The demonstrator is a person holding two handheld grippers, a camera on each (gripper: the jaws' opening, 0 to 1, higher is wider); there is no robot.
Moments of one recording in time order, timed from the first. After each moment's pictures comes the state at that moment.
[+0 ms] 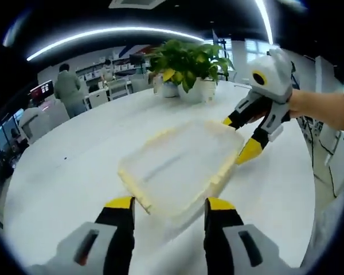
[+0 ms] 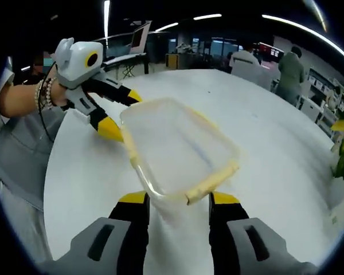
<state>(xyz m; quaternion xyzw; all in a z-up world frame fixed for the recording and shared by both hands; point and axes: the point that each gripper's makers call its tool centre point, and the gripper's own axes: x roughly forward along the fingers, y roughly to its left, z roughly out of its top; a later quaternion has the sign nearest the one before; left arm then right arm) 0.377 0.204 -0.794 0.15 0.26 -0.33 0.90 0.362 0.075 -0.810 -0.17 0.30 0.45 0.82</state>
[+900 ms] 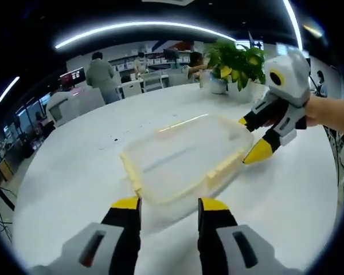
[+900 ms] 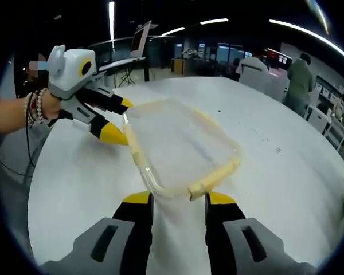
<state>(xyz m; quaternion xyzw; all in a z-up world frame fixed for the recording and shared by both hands) 0.453 0.306 -0.803 0.14 0.26 -0.23 0.93 0.452 0.175 -0.812 -0.17 0.28 0.46 0.82</state>
